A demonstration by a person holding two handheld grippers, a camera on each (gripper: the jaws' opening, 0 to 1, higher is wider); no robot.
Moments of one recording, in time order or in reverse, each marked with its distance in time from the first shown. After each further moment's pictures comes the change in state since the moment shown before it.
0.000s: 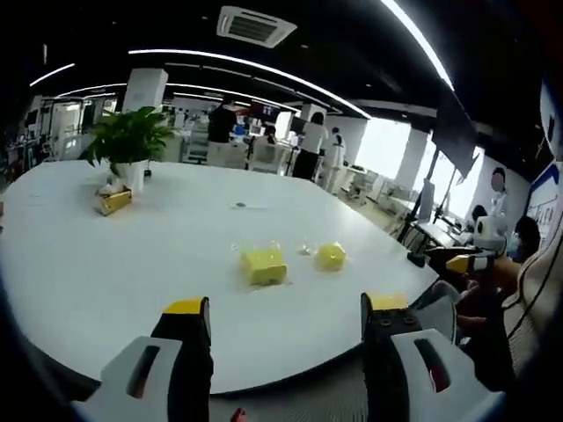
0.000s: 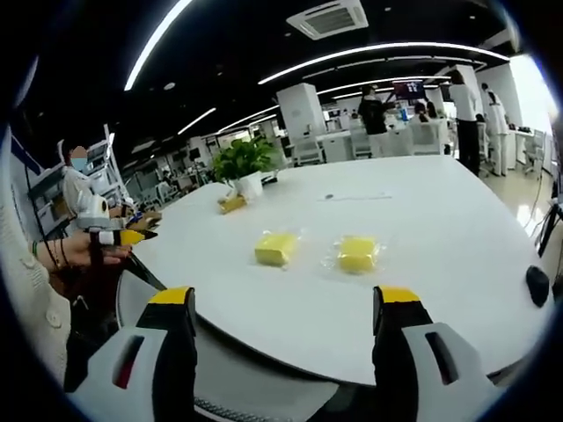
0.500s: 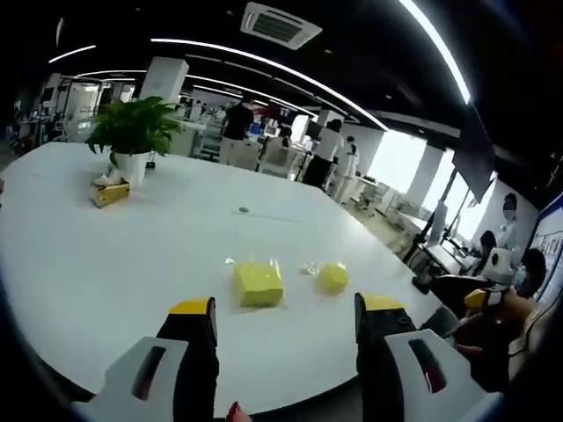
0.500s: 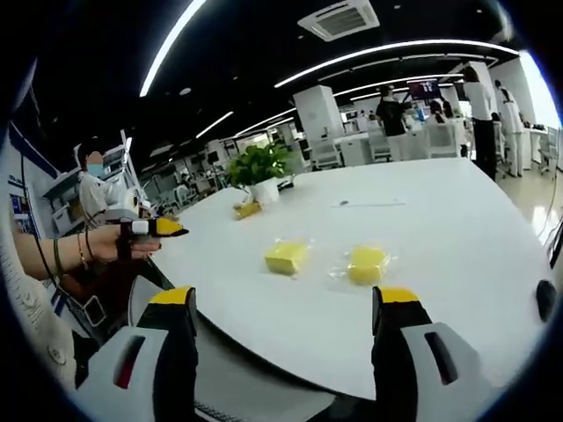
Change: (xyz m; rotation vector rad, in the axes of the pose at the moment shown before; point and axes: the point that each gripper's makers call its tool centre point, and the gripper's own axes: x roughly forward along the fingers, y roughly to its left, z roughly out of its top) left arm 0.058 -0.006 0.025 -0.065 0.009 0.019; right arm 0.002 -0.004 0.018 0.003 -0.026 0.079
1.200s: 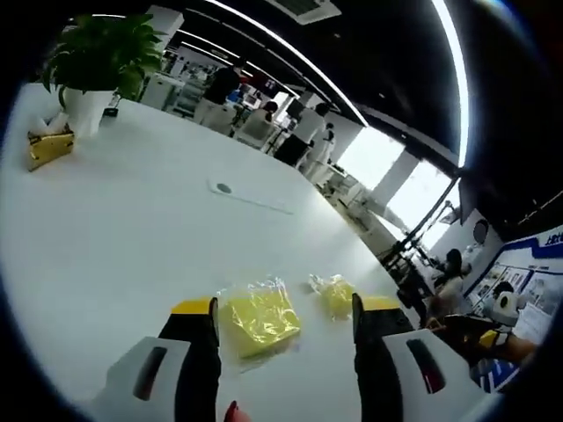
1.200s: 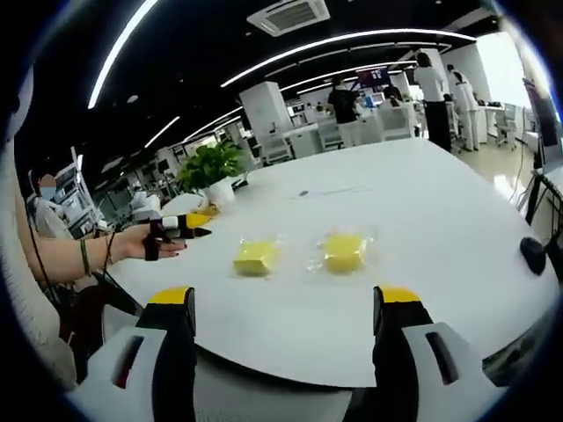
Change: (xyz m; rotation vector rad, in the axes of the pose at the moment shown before) left arm 0.163 0.081 0.001 -0.164 0.142 -0.210; right arm 0.034 -0.011 -0.011 0.132 0.028 -0.245
